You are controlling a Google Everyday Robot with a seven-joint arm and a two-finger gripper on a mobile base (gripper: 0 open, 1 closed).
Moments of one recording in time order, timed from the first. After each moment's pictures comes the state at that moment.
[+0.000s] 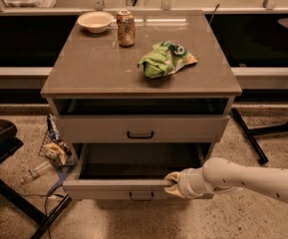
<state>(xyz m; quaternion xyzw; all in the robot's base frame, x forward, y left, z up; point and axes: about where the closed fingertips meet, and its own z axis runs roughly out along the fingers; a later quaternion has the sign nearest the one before) 0.499 -0.111 0.426 -0.62 0.72 0.13 0.28</state>
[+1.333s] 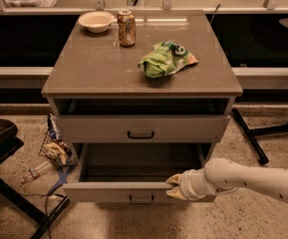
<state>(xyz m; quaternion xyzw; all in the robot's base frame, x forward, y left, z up) 0.486 -0.115 0.431 -0.62 0.72 0.14 0.27</state>
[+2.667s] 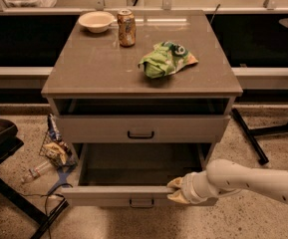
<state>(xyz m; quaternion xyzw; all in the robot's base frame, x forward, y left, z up) 0.470 -0.119 0.430 -0.62 0.73 0.15 0.25</state>
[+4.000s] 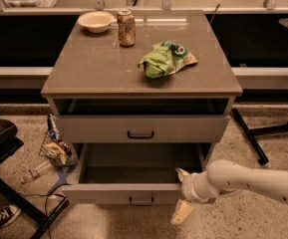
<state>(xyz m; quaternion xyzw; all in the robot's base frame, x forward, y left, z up) 0.469 -0.119 0.429 -0.62 0.73 0.16 0.25</state>
